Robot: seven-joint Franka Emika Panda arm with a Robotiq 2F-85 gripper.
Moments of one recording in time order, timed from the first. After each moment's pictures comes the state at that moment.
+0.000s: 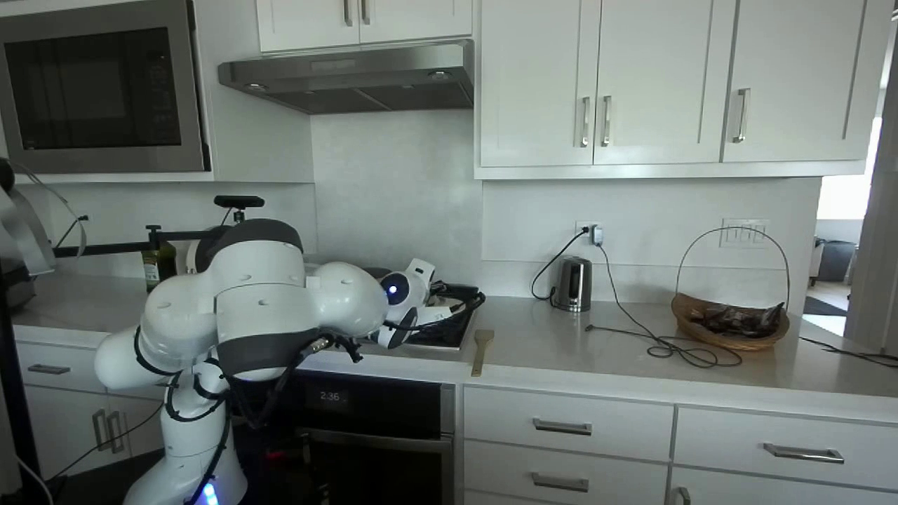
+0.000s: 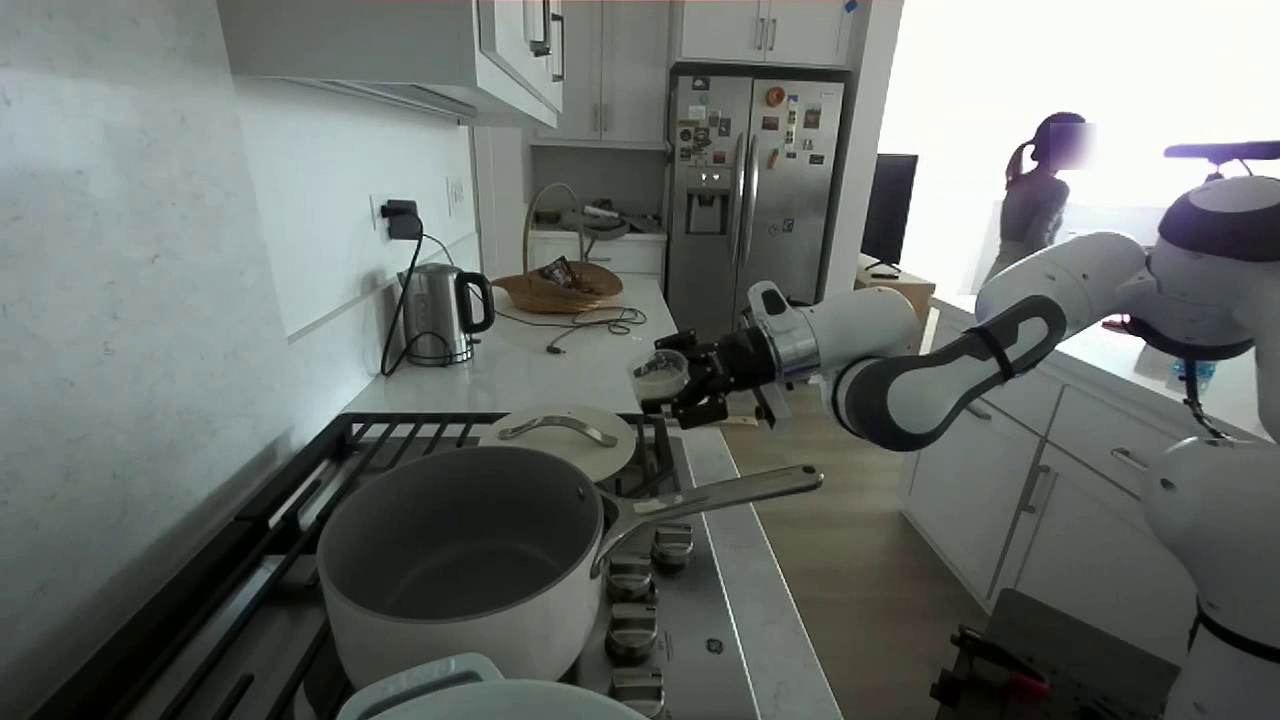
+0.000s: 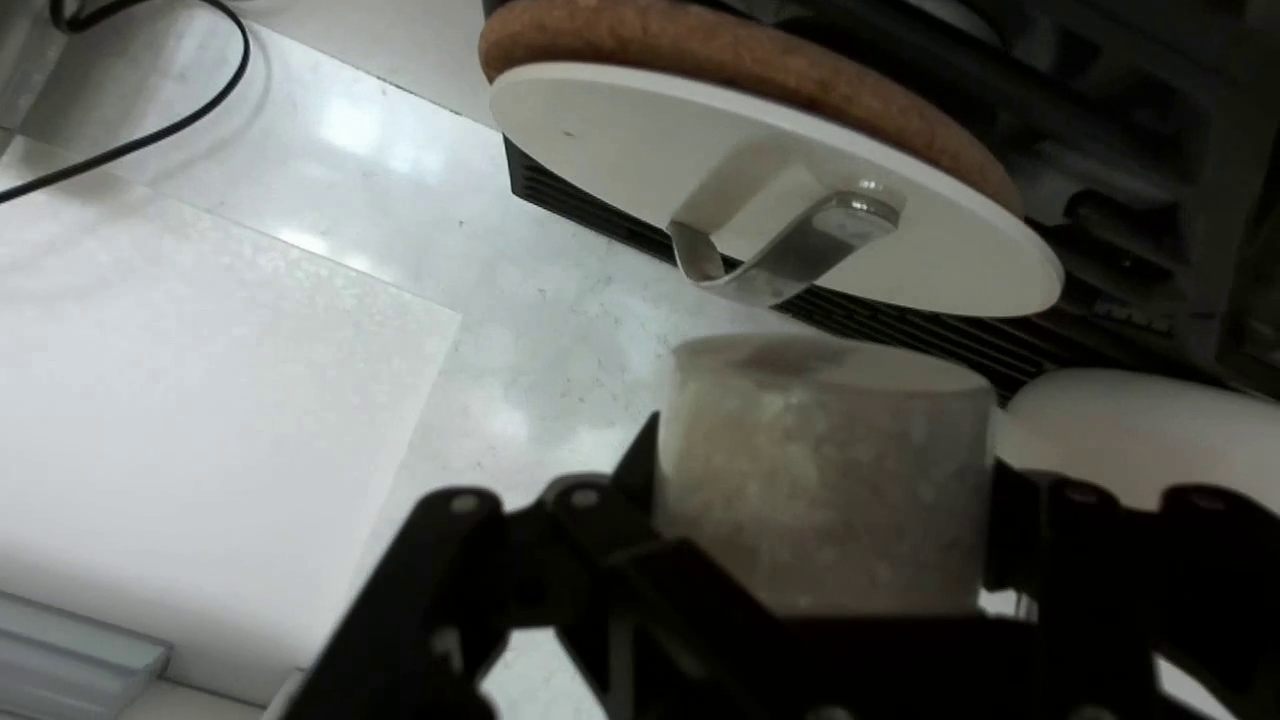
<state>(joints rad) 1.67 -1.03 -1.75 -2.49 -0.94 3.37 -0.82</state>
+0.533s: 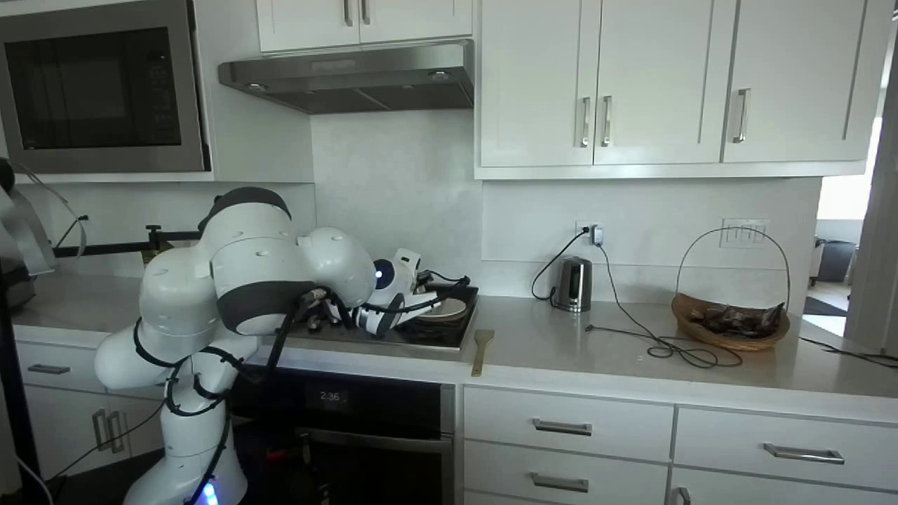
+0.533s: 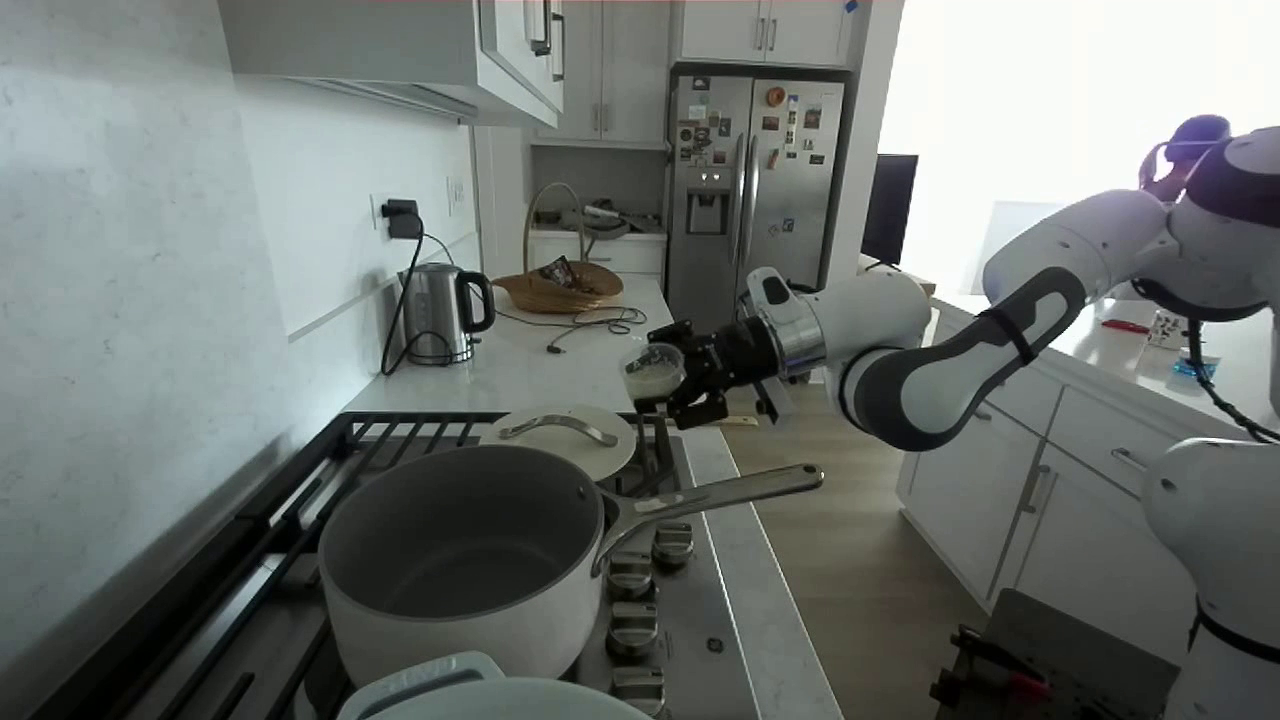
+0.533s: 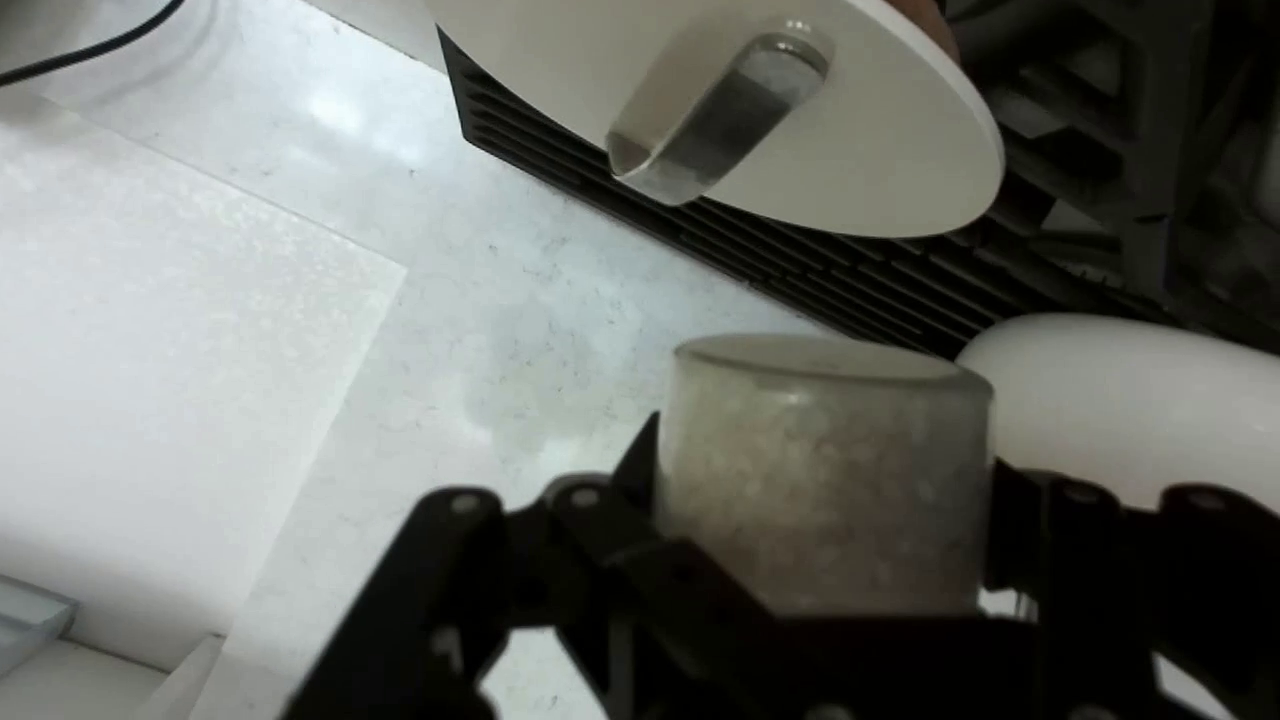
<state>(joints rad) 1.68 -0.87 -1.68 -2.55 -0.84 3.44 -0.82</state>
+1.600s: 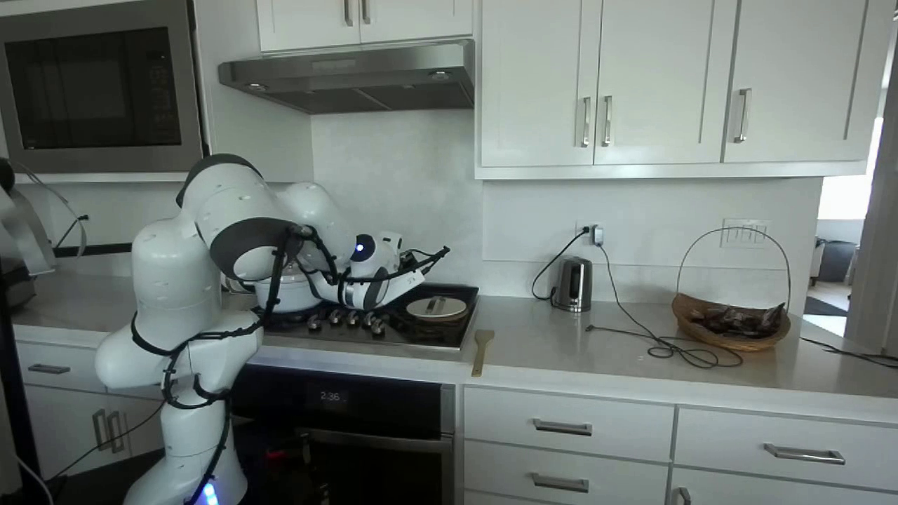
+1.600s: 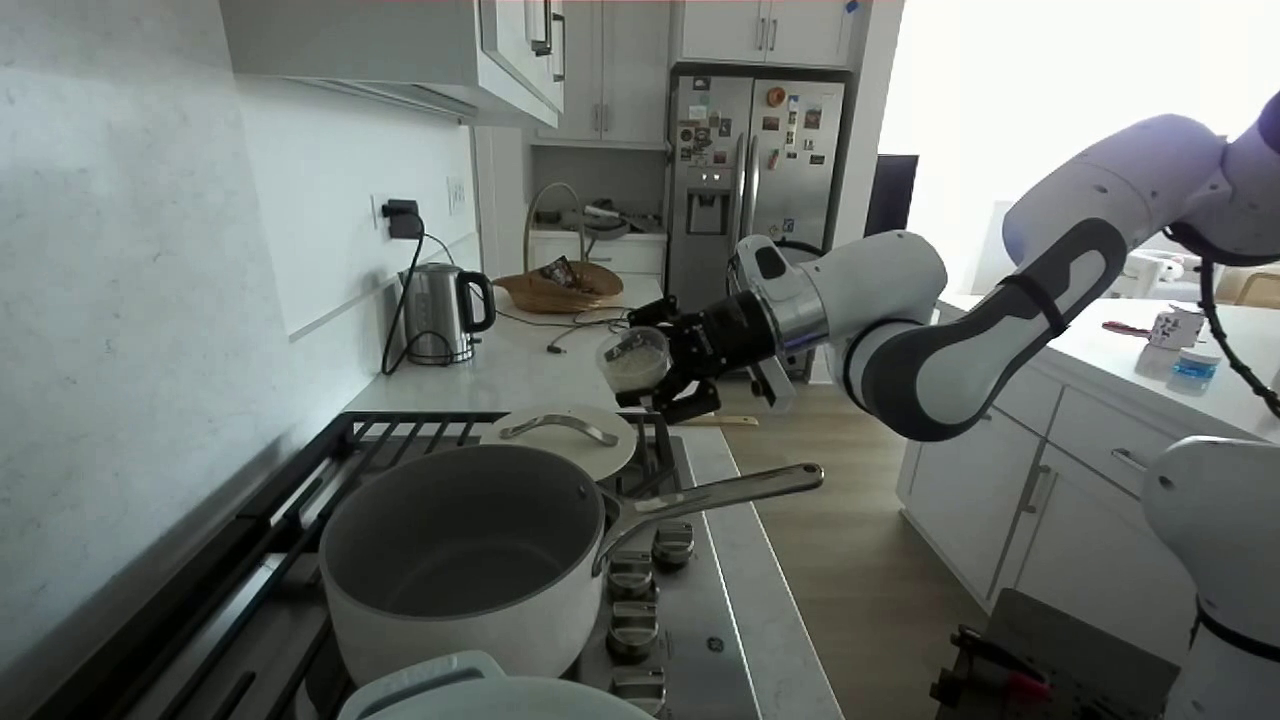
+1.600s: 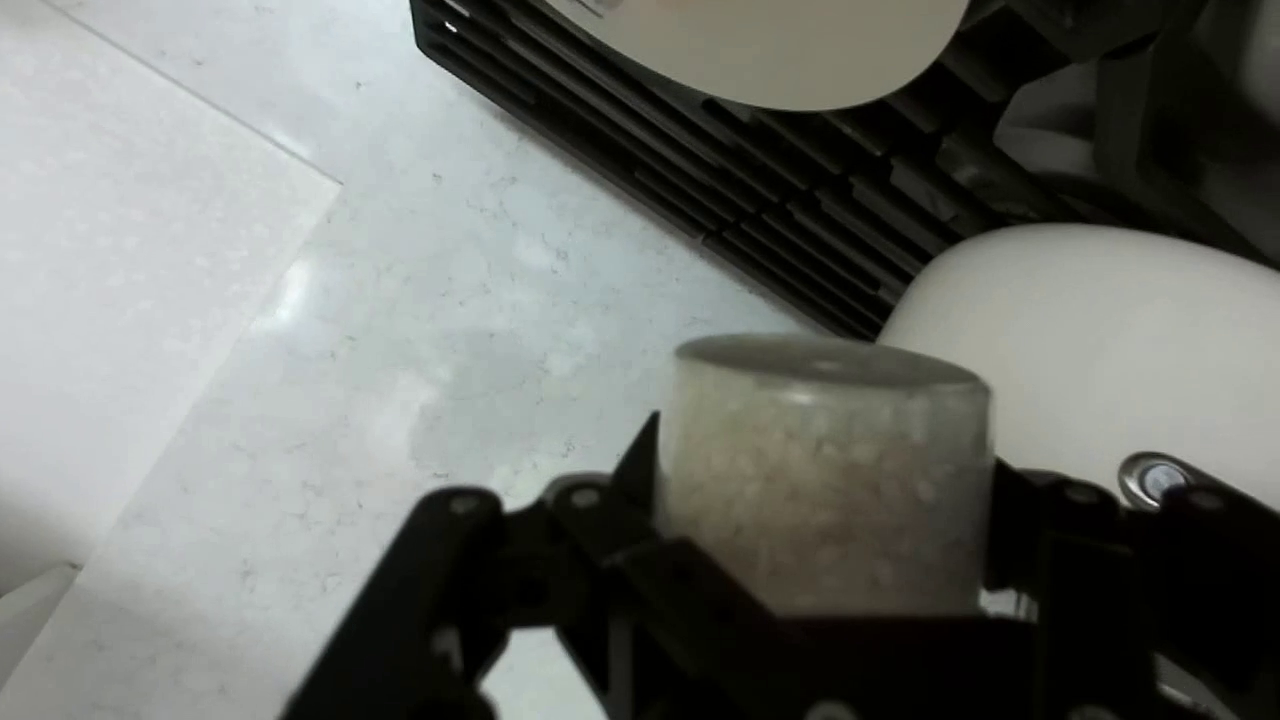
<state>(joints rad) 1.64 -0.66 -1.48 -2.59 -0.68 3.45 -0.82</state>
